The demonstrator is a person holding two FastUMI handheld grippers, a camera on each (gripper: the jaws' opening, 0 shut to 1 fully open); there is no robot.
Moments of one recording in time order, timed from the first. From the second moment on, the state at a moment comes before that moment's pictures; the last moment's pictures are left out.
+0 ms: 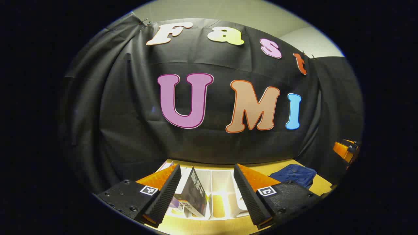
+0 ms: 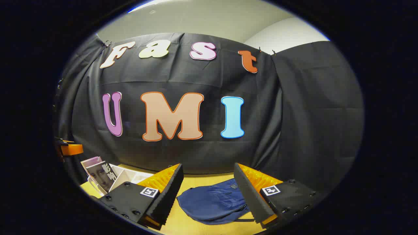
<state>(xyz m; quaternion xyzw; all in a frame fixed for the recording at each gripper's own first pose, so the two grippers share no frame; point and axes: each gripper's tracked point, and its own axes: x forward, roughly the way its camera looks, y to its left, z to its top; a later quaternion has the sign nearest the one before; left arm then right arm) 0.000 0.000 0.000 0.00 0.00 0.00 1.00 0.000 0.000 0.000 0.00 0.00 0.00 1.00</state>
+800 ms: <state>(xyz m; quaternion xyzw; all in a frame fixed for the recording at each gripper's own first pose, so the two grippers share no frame) 0.006 -0.002 -0.006 0.02 0.01 0.01 1.00 -0.001 -0.023 -0.031 -0.05 0.03 -0.01 1.00</state>
